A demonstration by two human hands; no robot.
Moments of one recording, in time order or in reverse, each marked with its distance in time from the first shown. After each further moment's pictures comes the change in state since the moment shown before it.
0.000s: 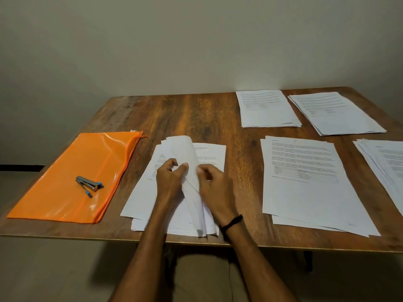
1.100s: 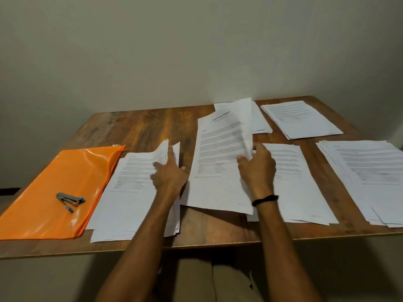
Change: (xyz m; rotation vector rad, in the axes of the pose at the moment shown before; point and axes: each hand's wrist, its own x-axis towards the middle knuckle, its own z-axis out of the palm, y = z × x) left_hand 0.009 0.036 0.052 1.015 -0.058 -0.077; right_hand 0.032 -0.013 -0.146 -0.123 0.369 0.179
